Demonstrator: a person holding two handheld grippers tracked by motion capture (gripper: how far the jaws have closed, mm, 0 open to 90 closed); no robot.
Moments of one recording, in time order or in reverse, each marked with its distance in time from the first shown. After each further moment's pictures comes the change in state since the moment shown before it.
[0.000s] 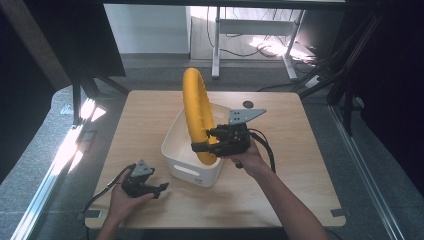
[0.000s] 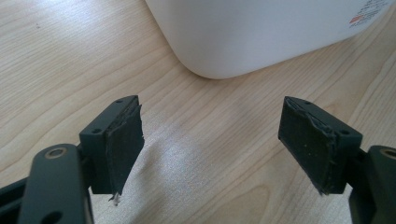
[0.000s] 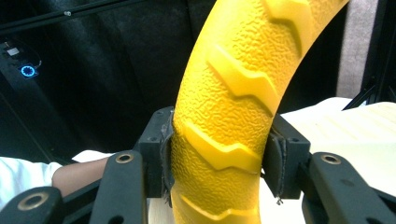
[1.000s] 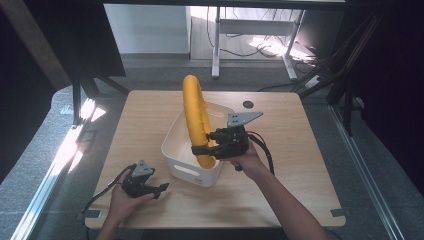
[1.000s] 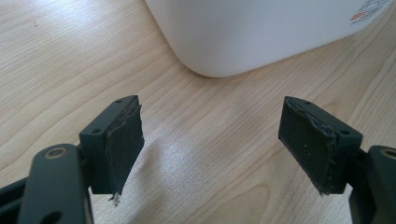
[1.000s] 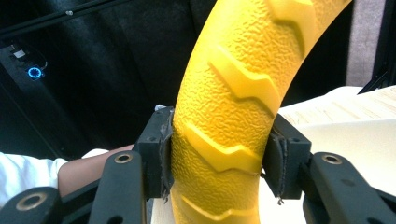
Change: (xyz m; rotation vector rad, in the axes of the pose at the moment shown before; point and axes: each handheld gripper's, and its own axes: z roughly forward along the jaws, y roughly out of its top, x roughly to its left) left arm 0.000 0.000 0.001 0.006 -0.001 0.004; right arm -0.009 -0.016 0.004 0.015 0.019 0.041
